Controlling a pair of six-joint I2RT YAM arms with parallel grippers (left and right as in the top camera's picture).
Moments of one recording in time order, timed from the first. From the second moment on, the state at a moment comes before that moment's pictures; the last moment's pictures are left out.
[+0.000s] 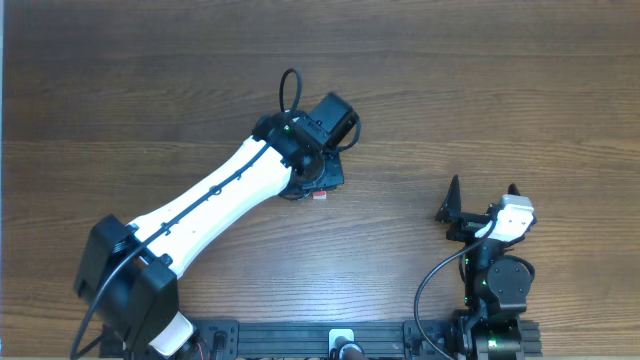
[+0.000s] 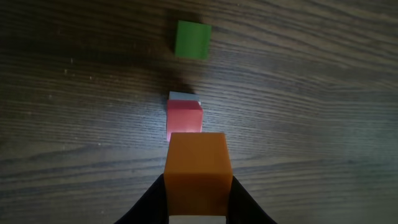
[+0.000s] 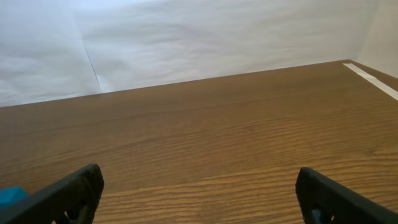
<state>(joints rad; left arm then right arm) -0.73 1.75 1.41 -1.01 0.00 -0.89 0.02 0.02 0.01 -0.06 0.14 0.11</state>
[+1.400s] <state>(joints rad) -0.73 1.86 1.41 -1.01 0.00 -0.86 0.02 0.02 0.01 -0.06 0.14 0.11</state>
